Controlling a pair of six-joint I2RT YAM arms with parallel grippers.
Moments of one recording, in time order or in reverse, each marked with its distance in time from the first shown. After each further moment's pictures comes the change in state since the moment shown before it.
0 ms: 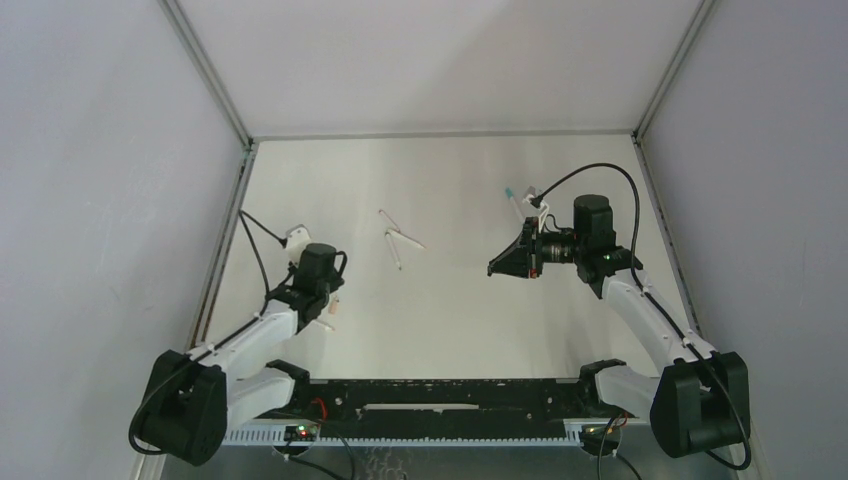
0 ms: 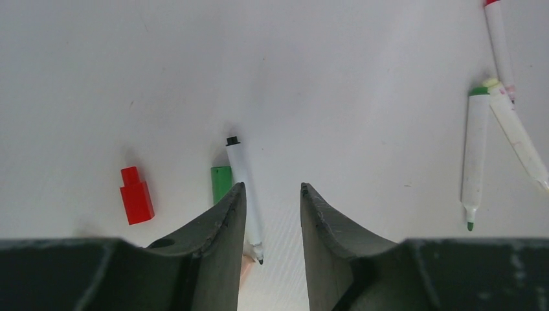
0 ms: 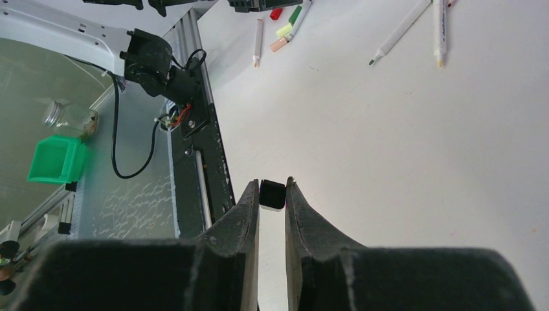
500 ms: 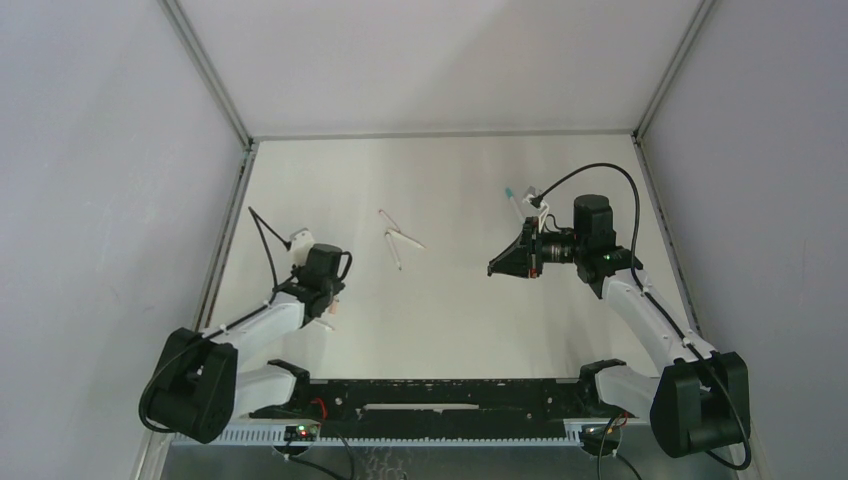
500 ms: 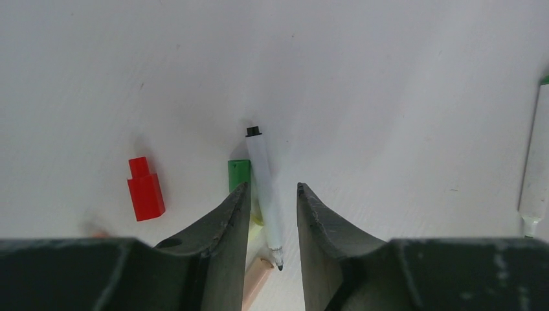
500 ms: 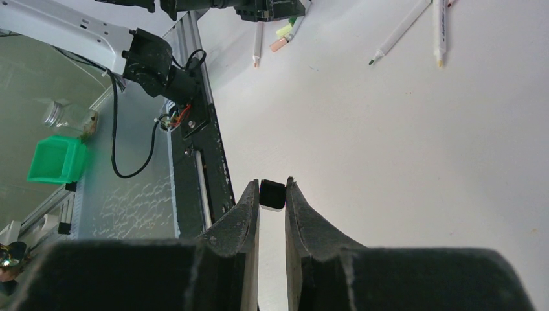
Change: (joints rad) left arm 0.002 0.109 0.009 -0.008 -0.034 -0.019; right arm -0.001 0.000 0.000 0.000 0.000 0.000
